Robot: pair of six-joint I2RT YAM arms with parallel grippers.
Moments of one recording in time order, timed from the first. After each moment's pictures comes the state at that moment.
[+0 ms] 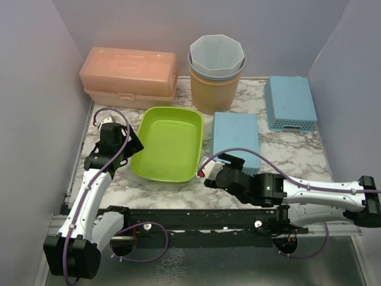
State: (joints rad) left arm -0.10 0.91 0.77 -0.62 -0.13 -0.56; right arm 1.36 1.10 0.88 -0.51 0.73 -0.29
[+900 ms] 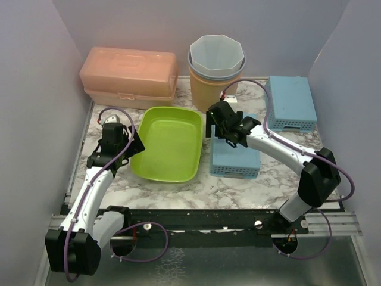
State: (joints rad) left arm -0.10 0.94 0.74 -0.55 -0.11 -0.48; right arm 0.74 1.58 1.28 -0.55 0.47 0.54
